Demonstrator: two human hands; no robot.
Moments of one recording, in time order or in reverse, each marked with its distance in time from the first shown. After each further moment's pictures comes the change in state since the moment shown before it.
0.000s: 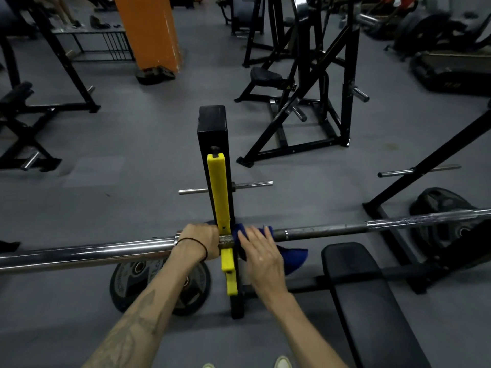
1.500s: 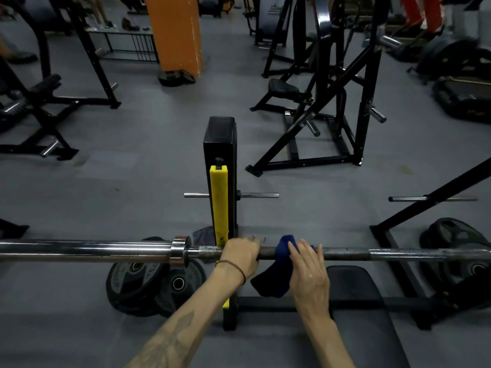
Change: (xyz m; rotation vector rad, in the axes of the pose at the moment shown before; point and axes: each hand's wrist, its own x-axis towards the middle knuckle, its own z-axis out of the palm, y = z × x) left_hand 0.012 0.090 -0.009 -0.177 0.171 0.112; right_hand -0.016 0.096 -0.040 -0.114 0.141 0.104
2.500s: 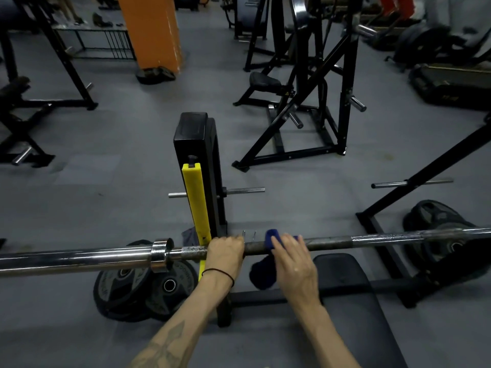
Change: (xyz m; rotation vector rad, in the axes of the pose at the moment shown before) left_hand -0.002 0.011 0.011 0.085 0.112 -0.098; right_hand 0.002 0.011 -0.004 0.010 -0.029 -0.075
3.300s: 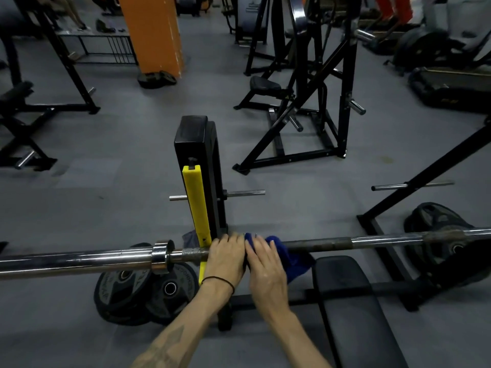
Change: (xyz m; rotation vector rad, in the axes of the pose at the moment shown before) left_hand -0.009 0.002 0.017 -0.121 0.164 0.014; right_hand -0.004 -0.063 0.016 0.136 -0.115 -0.001
